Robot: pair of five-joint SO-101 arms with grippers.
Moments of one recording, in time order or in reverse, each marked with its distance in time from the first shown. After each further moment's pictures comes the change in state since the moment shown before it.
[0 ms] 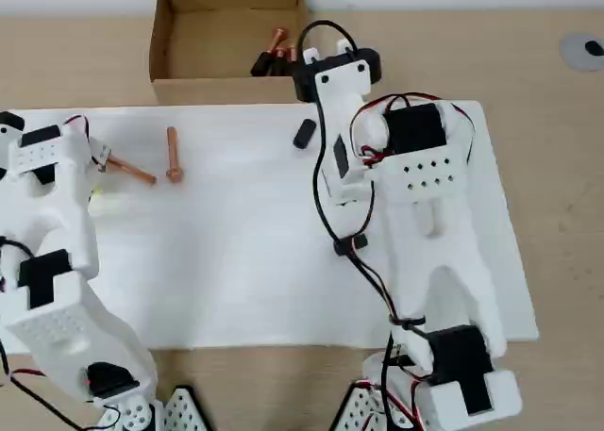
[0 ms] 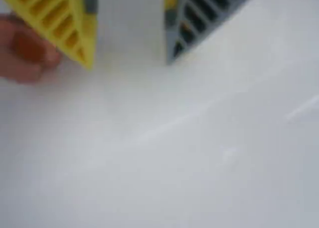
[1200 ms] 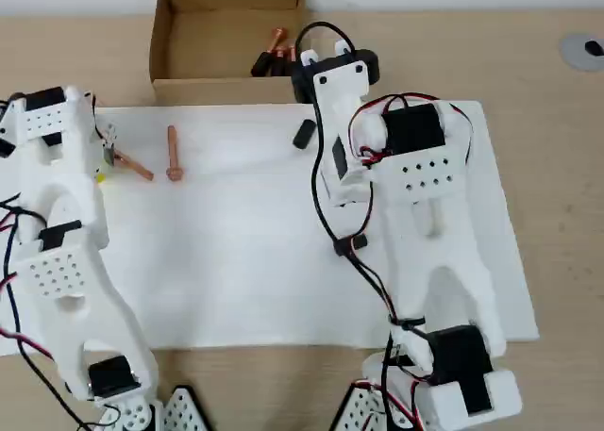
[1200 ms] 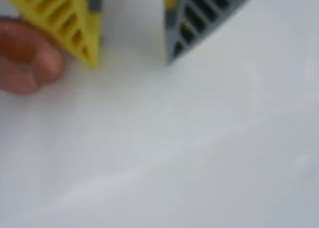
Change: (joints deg) left arm 2.5 20.9 -34.4 23.2 0.7; right arm -0.3 0.0 0.0 0.2 0.0
